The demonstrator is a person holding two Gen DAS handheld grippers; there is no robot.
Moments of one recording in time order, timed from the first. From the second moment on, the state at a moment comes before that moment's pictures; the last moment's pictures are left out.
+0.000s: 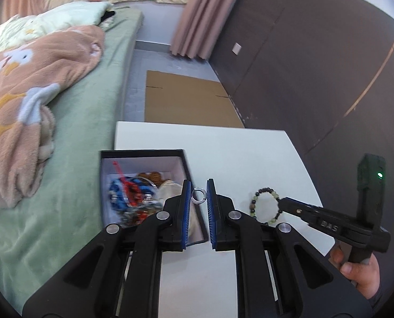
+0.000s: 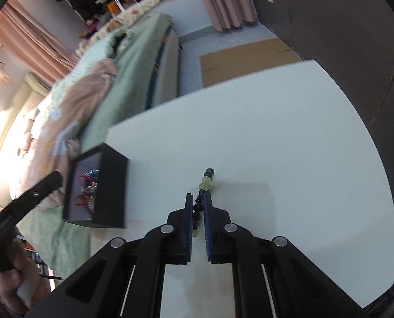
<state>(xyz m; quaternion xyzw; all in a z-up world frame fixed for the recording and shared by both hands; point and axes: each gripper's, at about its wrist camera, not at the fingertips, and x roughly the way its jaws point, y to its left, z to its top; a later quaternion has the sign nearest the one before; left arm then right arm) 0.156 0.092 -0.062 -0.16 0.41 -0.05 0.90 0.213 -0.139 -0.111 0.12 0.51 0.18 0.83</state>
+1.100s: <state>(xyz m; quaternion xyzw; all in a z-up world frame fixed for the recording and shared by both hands) 0.134 0.169 -0.057 -0.24 0.38 0.00 0.89 0.185 -0.056 -0.047 0.18 0.40 0.30 0.85</state>
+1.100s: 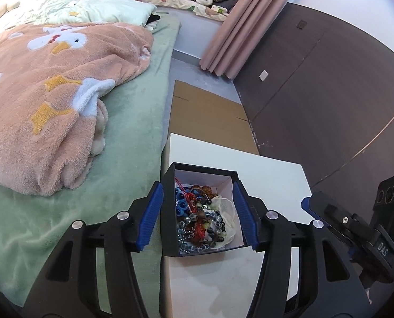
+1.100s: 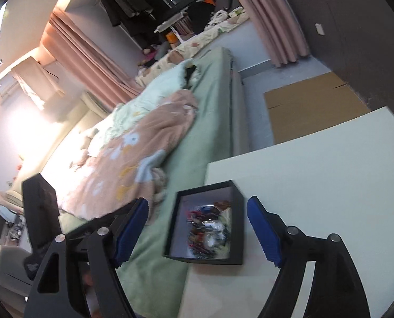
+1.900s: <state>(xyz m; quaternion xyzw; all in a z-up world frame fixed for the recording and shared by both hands) 0.098 0.112 -0.028 -0.15 0.37 0.02 0.92 0.155 -0.159 -0.035 0.15 0.42 0.23 0.87</state>
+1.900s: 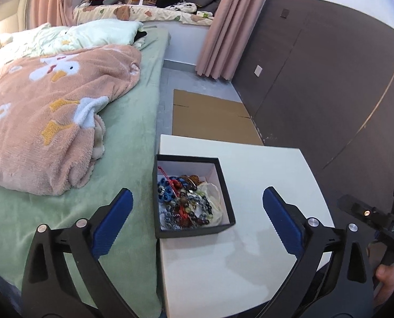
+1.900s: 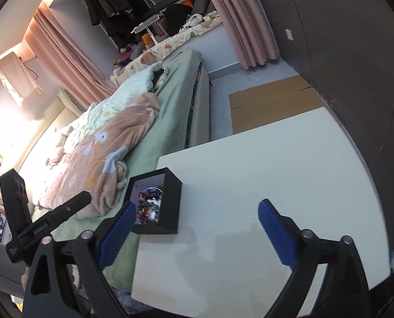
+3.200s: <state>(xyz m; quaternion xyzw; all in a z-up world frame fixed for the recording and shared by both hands) 0.038 0.042 0.009 -0.08 0.32 0.00 0.94 0.093 -0.223 -0.001 0.07 0.37 0.21 0.90</state>
